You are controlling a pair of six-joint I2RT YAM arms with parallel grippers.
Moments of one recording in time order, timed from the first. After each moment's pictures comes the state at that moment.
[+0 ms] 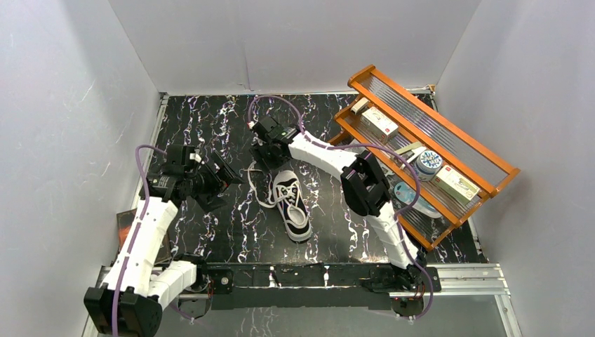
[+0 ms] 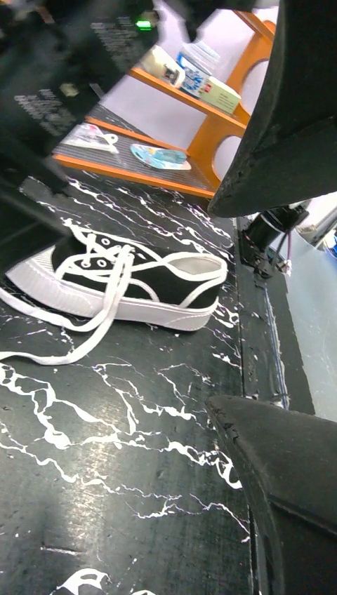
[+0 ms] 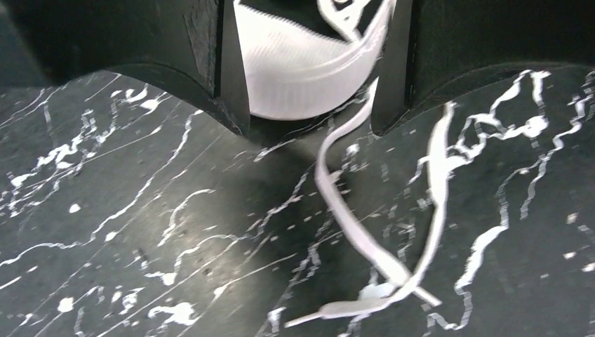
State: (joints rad) left arm -0.14 1.00 0.95 -0.92 0.33 -0.88; right arm 0.90 2.28 2.03 -0.77 0.02 0.21
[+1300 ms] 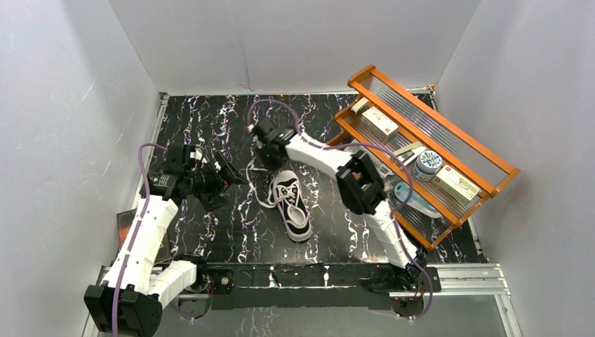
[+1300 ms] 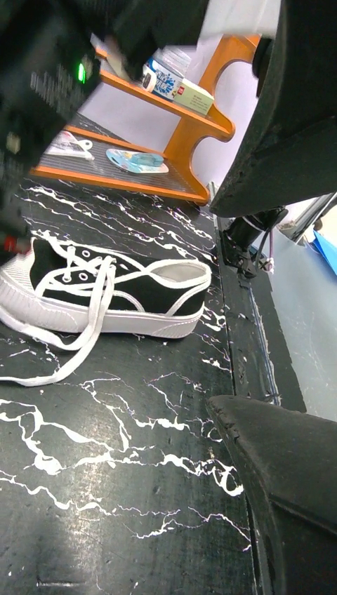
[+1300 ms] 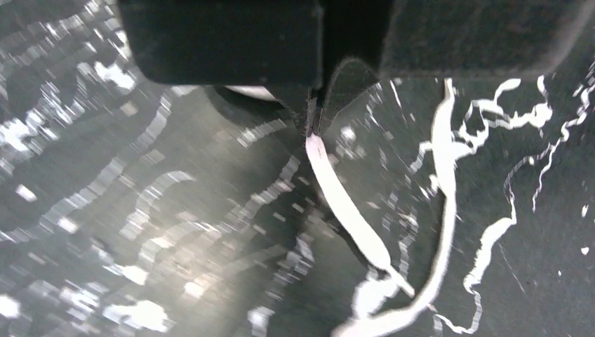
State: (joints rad) left arm -0.14 0.97 0.96 -0.96 0.40 -0.83; right arm 0.91 2.42 2.13 -0.79 0.03 0.18
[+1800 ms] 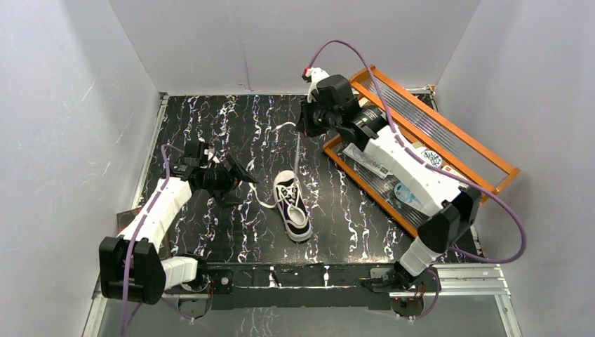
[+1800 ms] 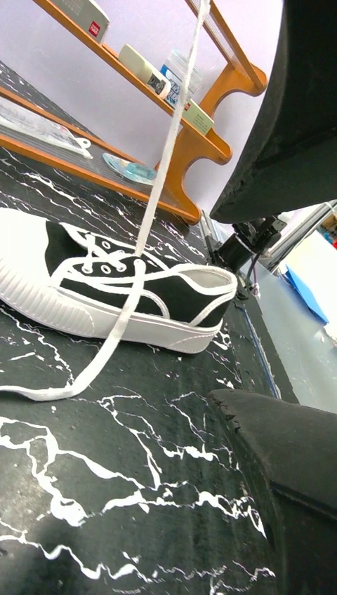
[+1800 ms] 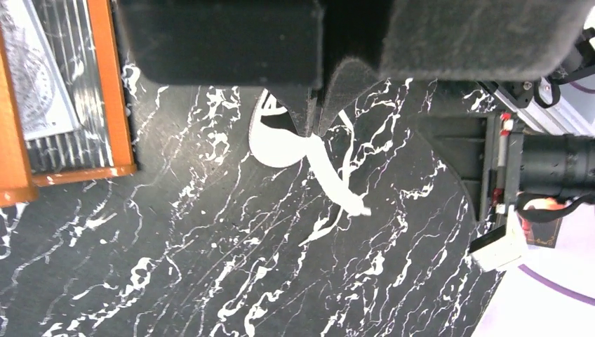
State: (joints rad) left arm -0.14 1.18 0.85 -0.74 0.52 -0.90; right arm 0.71 1.66 1.77 -0.67 -0.08 0.31
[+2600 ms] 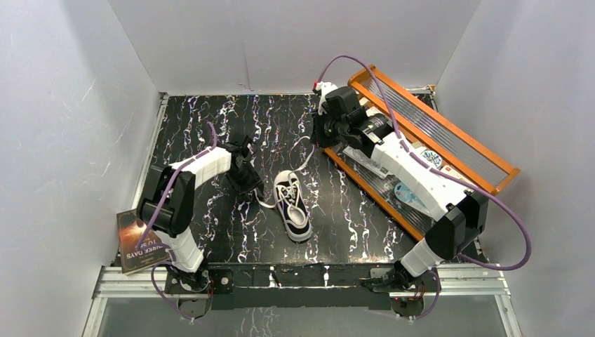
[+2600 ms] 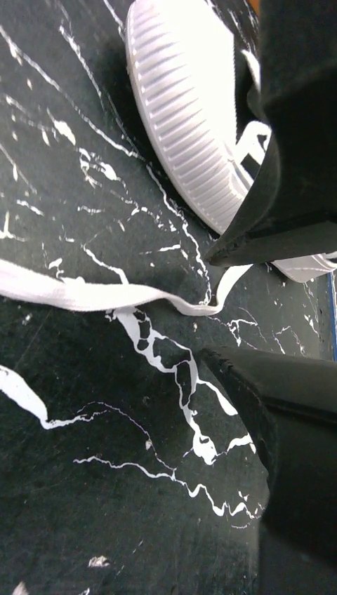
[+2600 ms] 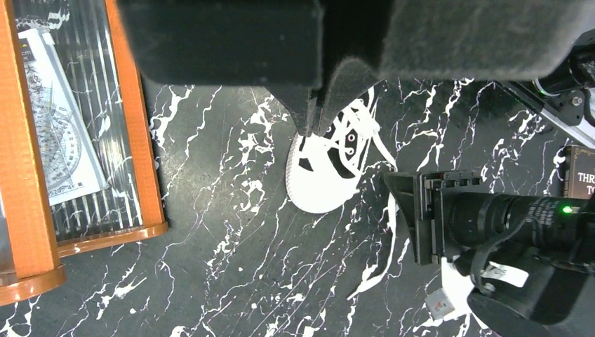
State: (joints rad) left arm -0.36 1.74 1.10 -0.77 0.13 -0.89; right arm 0.68 1.55 1.57 -0.69 -0.05 0.28
